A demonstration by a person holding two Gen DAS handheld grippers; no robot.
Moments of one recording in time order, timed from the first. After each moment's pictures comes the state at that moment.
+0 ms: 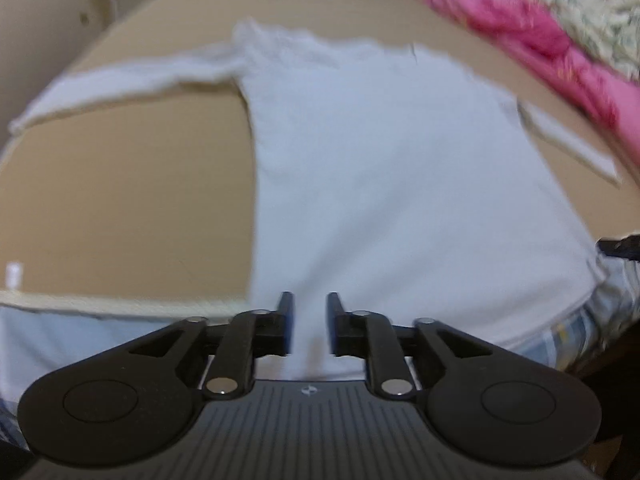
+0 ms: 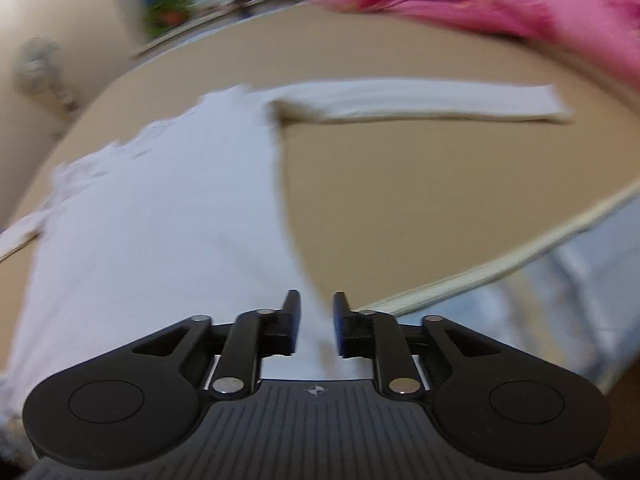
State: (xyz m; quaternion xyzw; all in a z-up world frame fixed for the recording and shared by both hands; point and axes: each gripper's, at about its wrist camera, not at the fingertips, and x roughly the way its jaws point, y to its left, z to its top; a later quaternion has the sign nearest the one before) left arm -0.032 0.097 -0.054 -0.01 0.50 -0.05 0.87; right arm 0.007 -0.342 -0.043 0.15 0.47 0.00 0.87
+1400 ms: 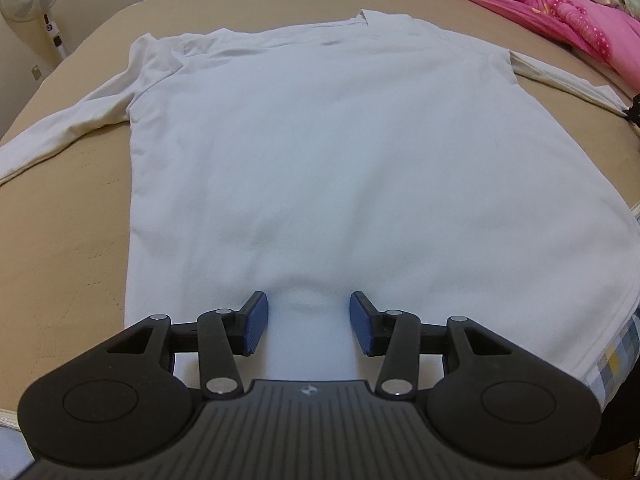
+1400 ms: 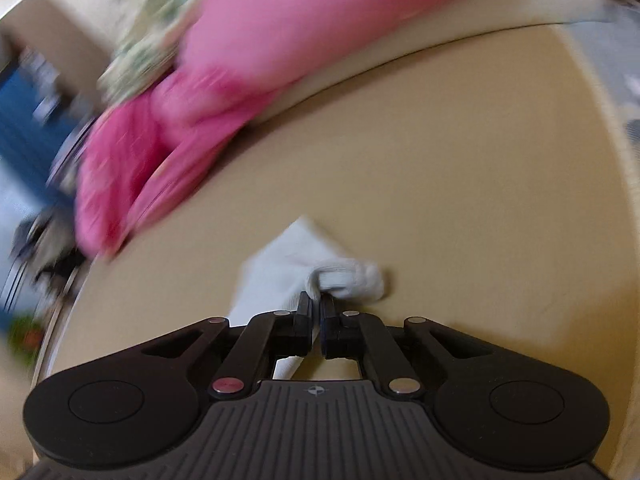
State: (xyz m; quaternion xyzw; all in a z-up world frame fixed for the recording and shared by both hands) left arm 0.052 0.009 -0.106 0.09 0.47 -0.08 0.88; right arm 0.142 -0.702 -0.140 0.47 0.18 -0.33 0.80
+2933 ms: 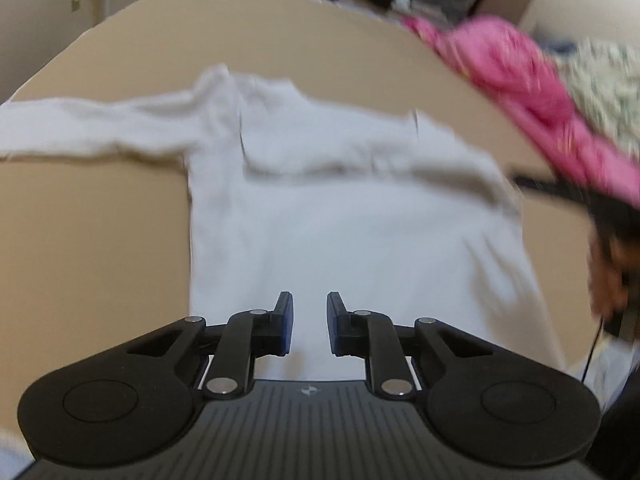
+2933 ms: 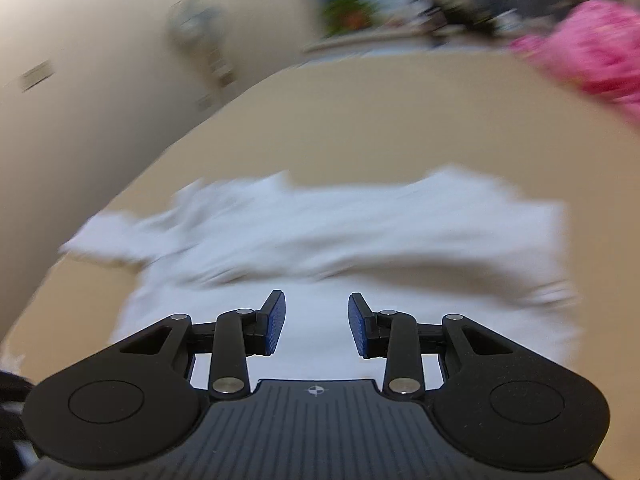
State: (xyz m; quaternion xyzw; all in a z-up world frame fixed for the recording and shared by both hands) left arm 0.125 0.093 -0.029 -0.11 0.45 -0.06 0.89; right arm 0.208 -0.246 0.010 0.07 0.34 0.16 0.92
